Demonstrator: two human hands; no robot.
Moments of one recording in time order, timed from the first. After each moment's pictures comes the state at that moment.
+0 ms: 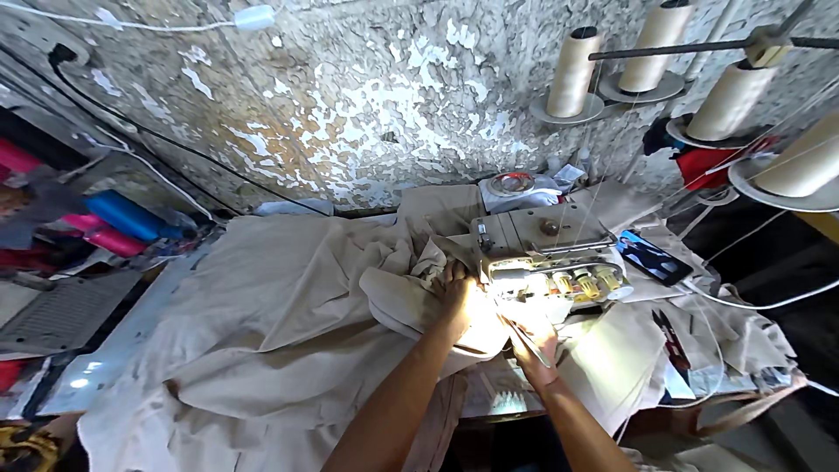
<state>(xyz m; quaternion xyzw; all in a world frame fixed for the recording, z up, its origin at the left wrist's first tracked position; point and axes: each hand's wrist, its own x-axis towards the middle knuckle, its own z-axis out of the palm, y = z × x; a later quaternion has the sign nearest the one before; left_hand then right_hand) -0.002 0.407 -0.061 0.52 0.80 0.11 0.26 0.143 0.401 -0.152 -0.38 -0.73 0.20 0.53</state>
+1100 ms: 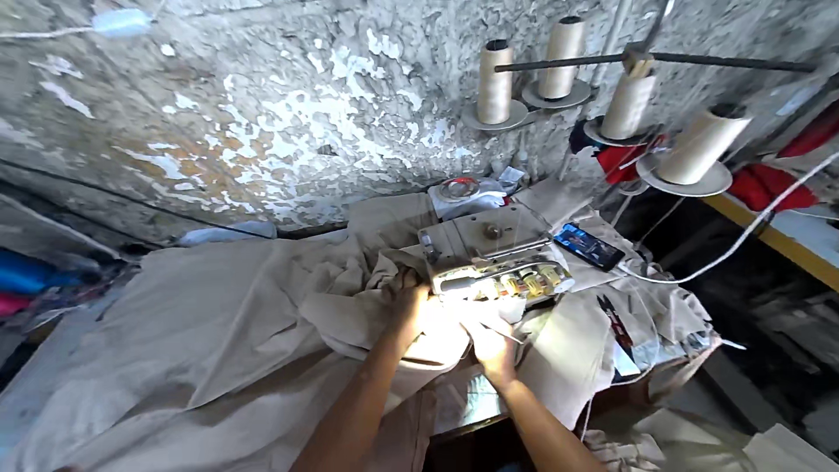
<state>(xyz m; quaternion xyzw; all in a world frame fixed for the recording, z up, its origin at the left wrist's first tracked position) -0.018 0.408 -0.056 0.57 0.78 0.12 0.22 0.130 0.390 -0.125 -0.48 -0.55 0.42 0.54</state>
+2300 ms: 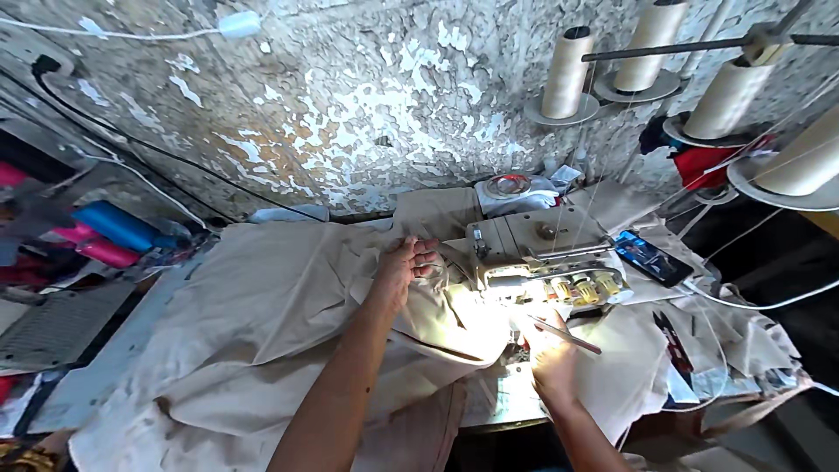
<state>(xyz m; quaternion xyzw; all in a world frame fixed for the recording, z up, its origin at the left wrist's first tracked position) -0.080 0.406 -0.006 0.21 0.64 0.61 0.42 0.144 0.388 -0.107 -0.44 -0.46 0.51 0.58</state>
